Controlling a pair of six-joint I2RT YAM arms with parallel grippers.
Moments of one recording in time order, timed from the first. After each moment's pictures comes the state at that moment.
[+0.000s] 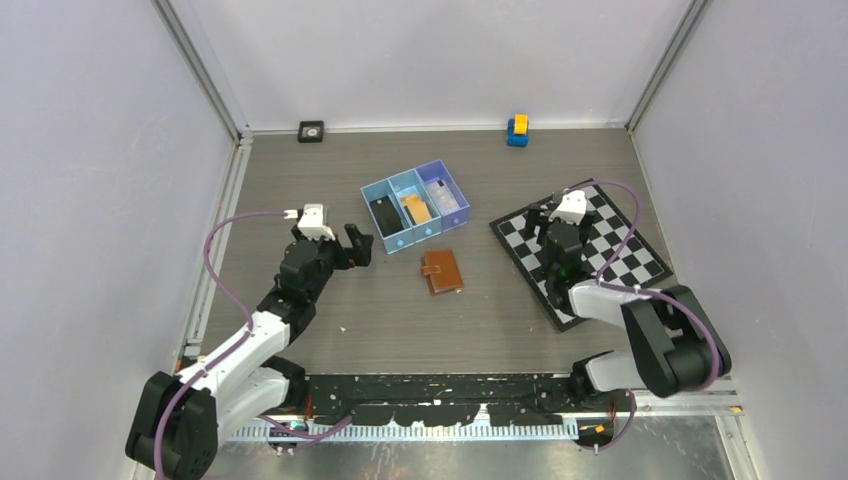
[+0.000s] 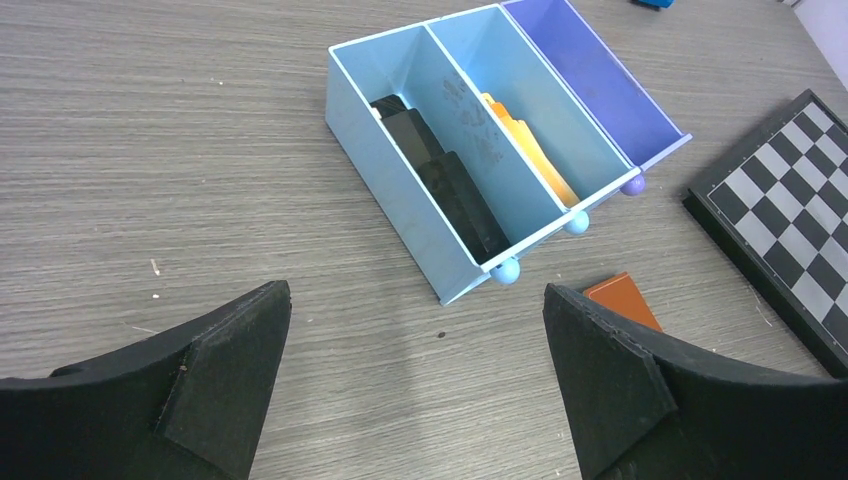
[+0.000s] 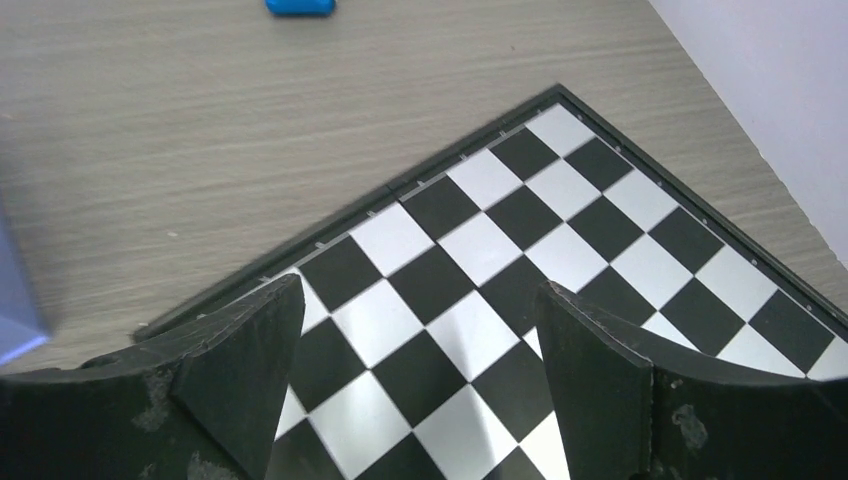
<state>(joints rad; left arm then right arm) -0.39 0.94 0.36 0.37 -0.11 -0.33 0.33 1.33 0.39 0.77 0.55 0.06</state>
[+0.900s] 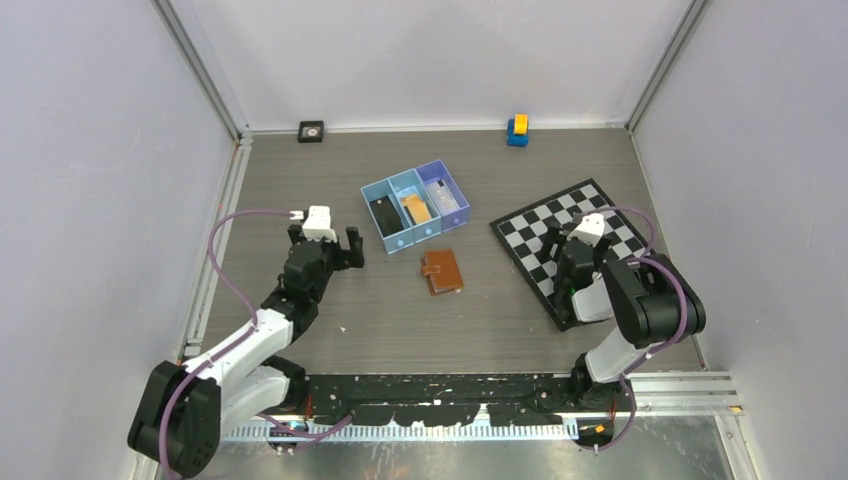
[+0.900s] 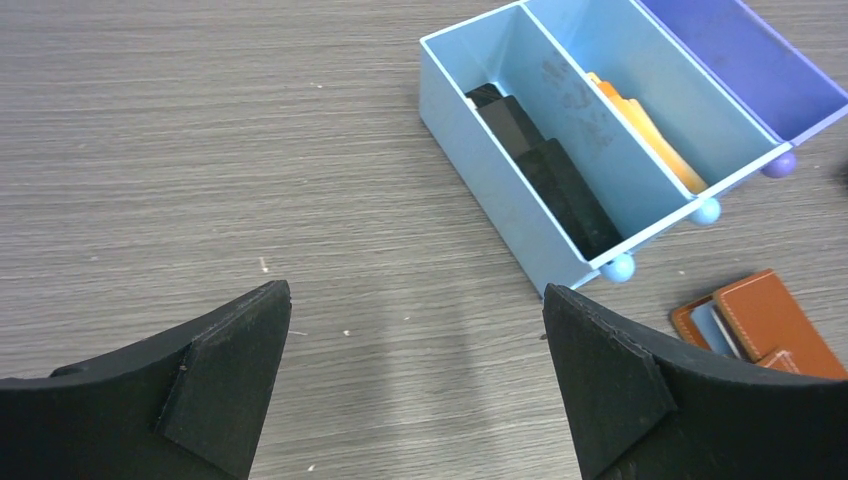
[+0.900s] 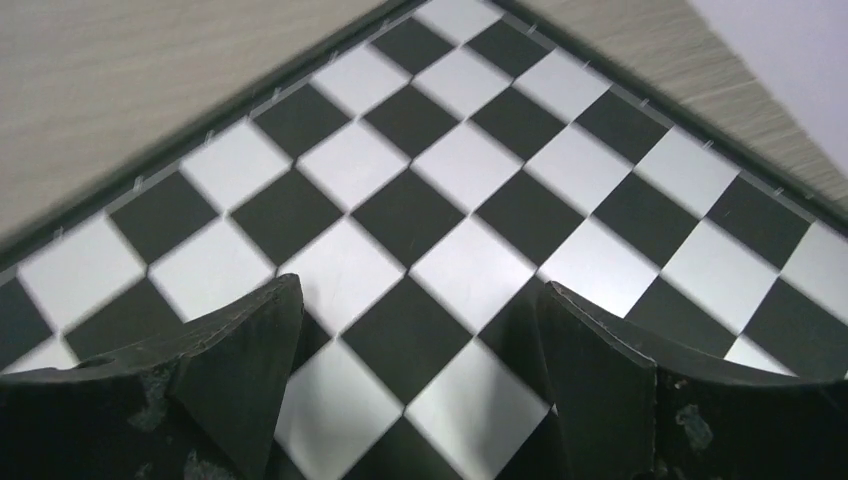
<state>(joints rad) -0.39 0.99 0.35 0.39 -0.23 -0.17 0.16 1.63 0.20 1.18 0.48 0.08</state>
